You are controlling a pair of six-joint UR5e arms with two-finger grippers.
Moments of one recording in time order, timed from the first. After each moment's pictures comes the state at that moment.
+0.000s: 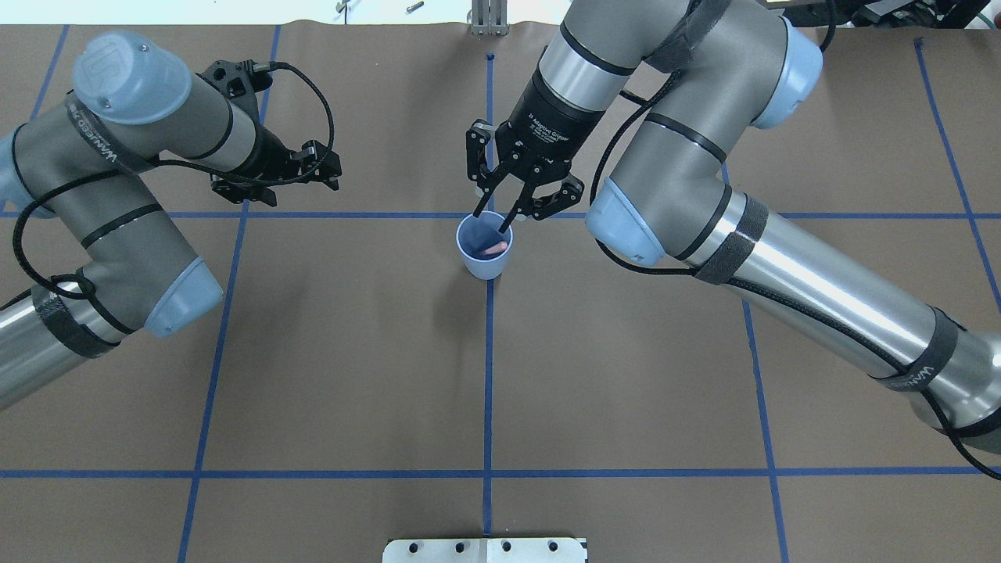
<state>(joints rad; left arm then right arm) -0.82 -2.06 -1.65 -1.89 -2.02 -1.26 0.80 -0.73 1.53 -1.44 2.57 1.60</state>
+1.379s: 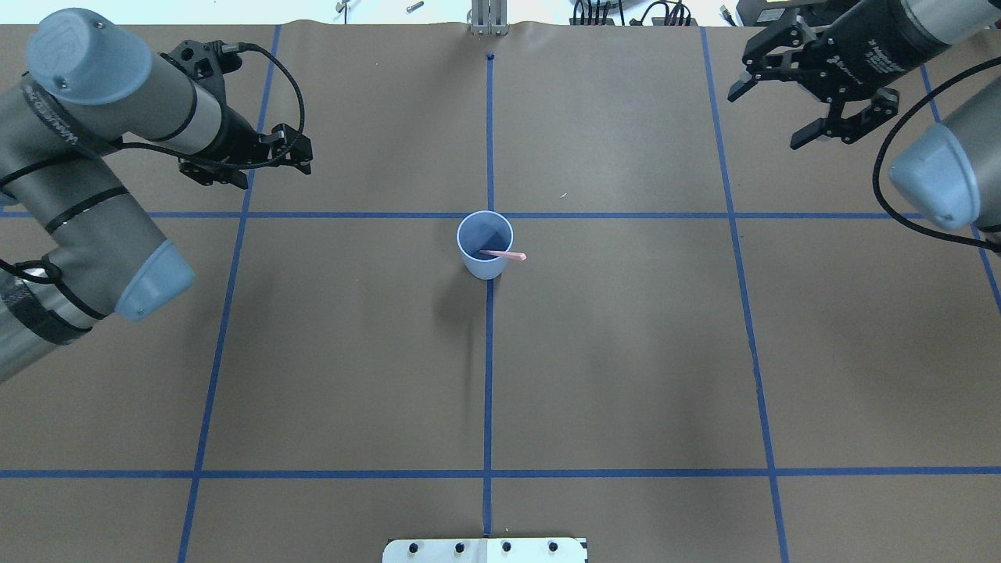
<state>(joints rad) -0.95 -1.96 -1.68 -1.89 -2.07 -1.04 1.17 -1.24 1.86 -1.43 2.43 1.19</state>
